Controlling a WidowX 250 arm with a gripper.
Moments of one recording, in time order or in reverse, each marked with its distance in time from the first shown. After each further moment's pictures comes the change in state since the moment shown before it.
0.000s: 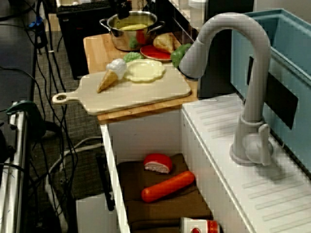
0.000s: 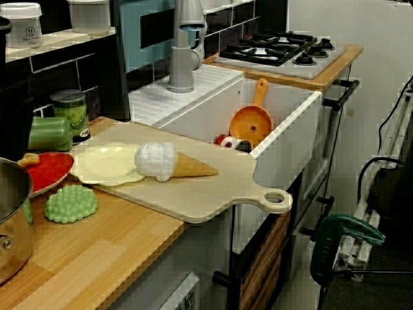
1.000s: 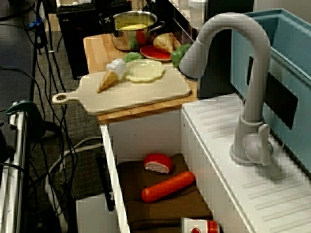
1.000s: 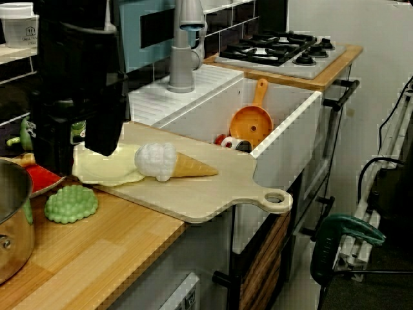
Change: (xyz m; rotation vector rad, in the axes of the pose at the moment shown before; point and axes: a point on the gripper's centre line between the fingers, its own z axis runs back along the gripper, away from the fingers) arm -0.049 -0.054 0.002 -0.002 0.009 -0.139
